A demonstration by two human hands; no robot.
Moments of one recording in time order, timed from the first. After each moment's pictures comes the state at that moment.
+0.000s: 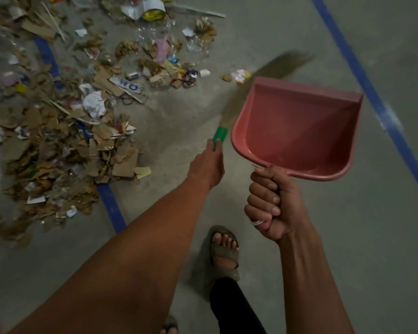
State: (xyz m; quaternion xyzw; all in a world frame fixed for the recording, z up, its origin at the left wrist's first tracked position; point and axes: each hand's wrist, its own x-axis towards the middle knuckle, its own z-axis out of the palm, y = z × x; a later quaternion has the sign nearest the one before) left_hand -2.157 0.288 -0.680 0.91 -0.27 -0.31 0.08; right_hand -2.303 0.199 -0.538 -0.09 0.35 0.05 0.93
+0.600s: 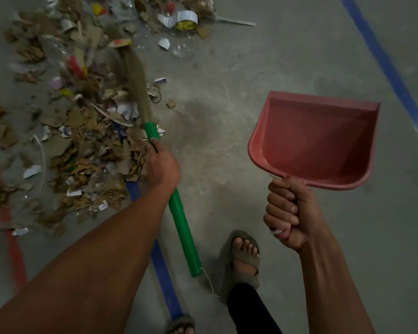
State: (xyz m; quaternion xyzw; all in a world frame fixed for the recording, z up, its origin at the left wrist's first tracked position) left_hand -2.086 0.421 -0.646 0.97 0.04 -0.19 0.12; right_hand -2.293 0.218 -0.540 -0.11 0.37 0.09 0.92
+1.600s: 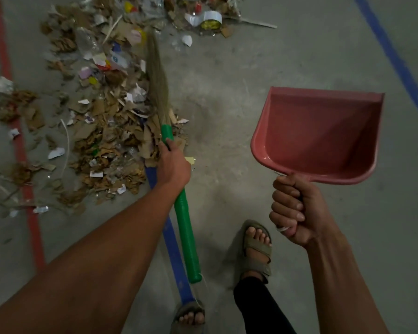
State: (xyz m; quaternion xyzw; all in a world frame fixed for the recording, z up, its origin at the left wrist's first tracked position) left_hand -2.120 0.492 -0.622 0.97 0.00 -0.22 0.10; right_hand -2.313 0.281 -0.523 -0.16 0.34 0.13 0.92
